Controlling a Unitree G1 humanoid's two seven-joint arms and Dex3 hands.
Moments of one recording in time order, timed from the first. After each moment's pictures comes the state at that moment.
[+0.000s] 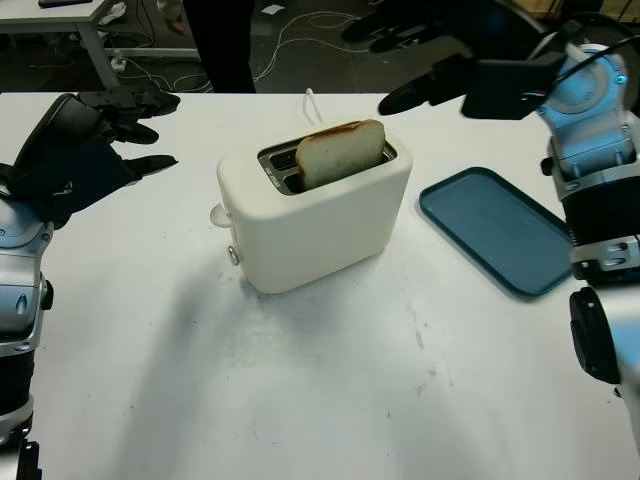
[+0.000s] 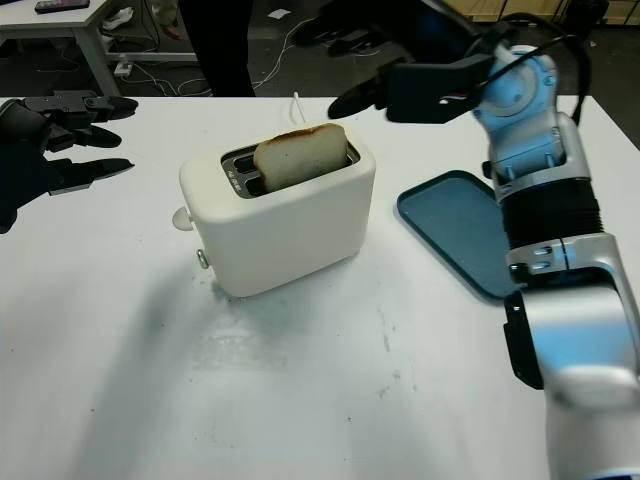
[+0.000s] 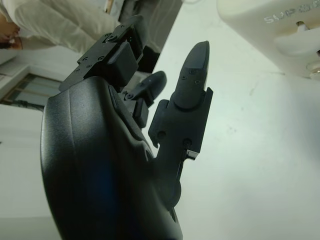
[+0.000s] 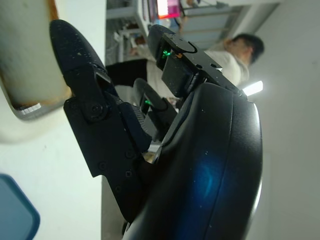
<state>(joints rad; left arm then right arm) -0.41 0.65 0.13 -0.21 0.13 0.32 -0.36 -1.09 -0.48 0.19 0.56 -0.29 -0.34 0.53</state>
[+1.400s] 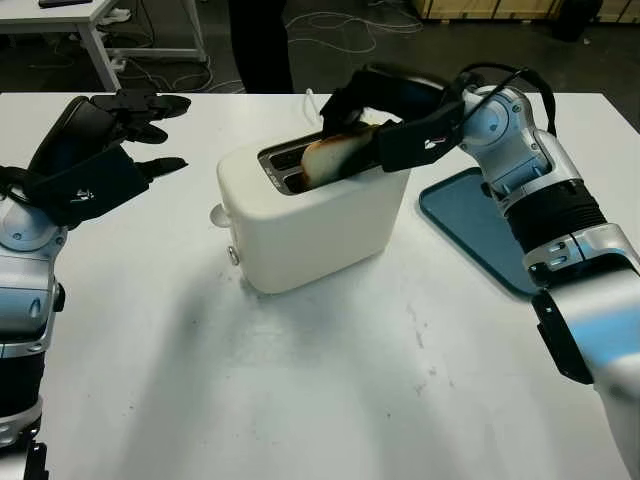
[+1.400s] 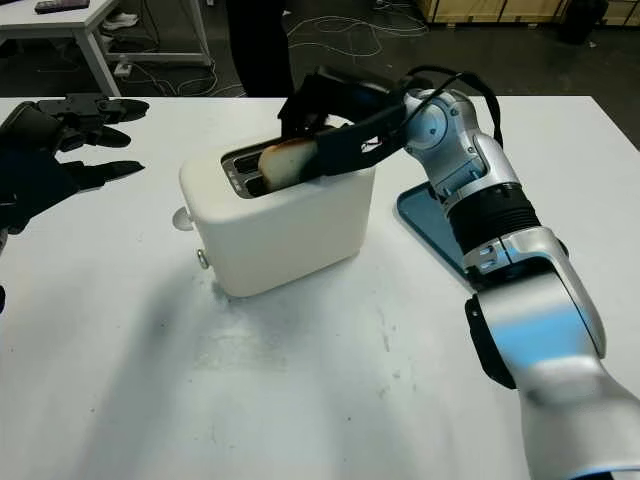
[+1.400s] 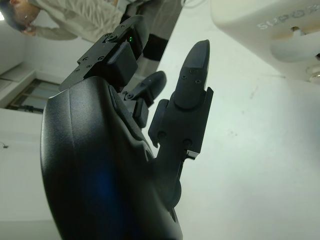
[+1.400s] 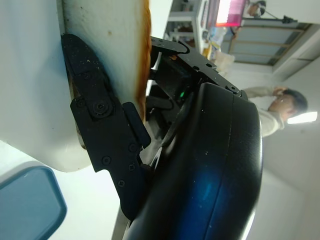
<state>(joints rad) -0.41 0.63 0.11 -0.20 0.16 0.28 -0.34 -1.12 -0.42 0.34 0.76 -0.41 -0.39 0.56</state>
